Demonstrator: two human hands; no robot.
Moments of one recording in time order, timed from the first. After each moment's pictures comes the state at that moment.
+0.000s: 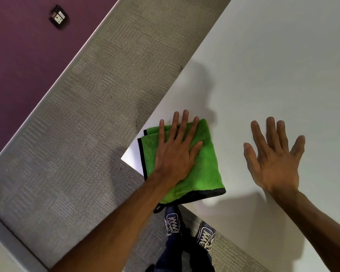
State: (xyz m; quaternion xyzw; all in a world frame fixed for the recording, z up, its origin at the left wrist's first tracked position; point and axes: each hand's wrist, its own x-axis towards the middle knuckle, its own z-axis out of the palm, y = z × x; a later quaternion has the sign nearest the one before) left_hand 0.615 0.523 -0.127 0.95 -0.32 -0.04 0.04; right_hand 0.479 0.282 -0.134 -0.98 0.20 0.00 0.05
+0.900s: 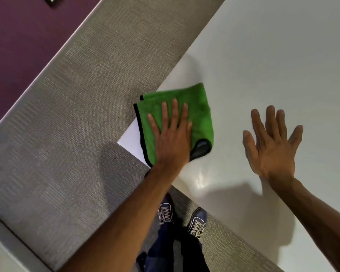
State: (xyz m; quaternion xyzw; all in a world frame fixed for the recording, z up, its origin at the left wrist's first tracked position) left_hand 0.597 0.518 -0.122 0.98 -0.19 -0.05 0.07; right_hand 0.480 0.285 -0.129 -0.98 0.19 0.01 0.06
